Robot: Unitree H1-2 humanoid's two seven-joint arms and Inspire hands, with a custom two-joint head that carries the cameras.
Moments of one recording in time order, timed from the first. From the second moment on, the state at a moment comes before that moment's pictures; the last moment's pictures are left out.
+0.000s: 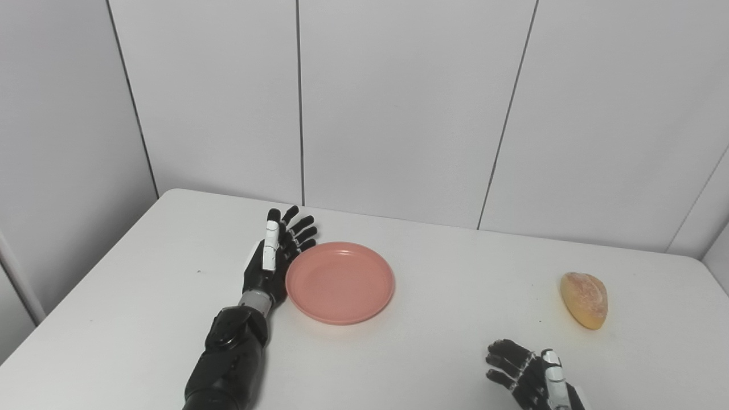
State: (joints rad) left arm -0.63 0.13 0.23 0.88 -0.35 -0.22 -0.24; right arm 0.04 -0.02 0.04 -0.18 0.22 0.18 0.12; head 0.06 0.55
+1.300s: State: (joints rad) left arm -0.66 0.05 0.10 0.88 -0.26 -0.20 -0.26; right arm 0.00 0.03 0.06 -0.13 0.15 0.17 0.10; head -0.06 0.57
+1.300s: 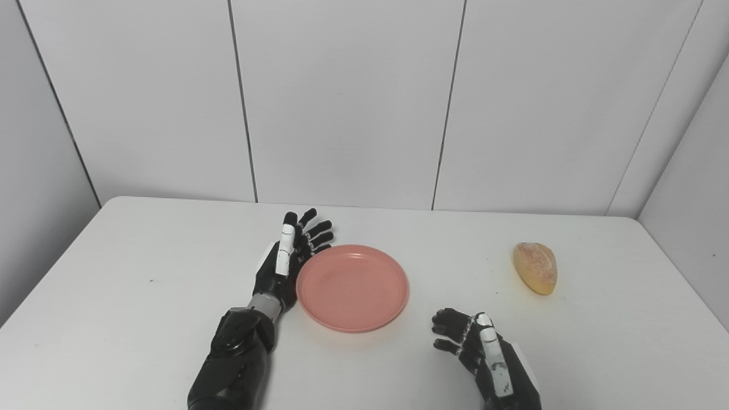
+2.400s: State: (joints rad) left arm -0.68 0.06 0.13 0.94 -0.26 -0.22 -0.31; right arm -0.01 0.12 0.08 -0.07 0.06 0.07 0.02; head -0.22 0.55
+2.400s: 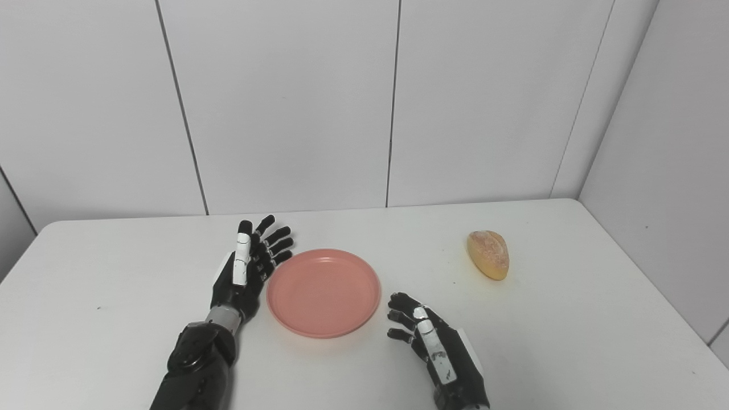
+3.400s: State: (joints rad) left arm -0.75 0.07 0.14 1.10 -0.26 -0.32 -0.34; right arm -0.16 0.05 0.16 -0.01 -0.58 -0.20 -0.31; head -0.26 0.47
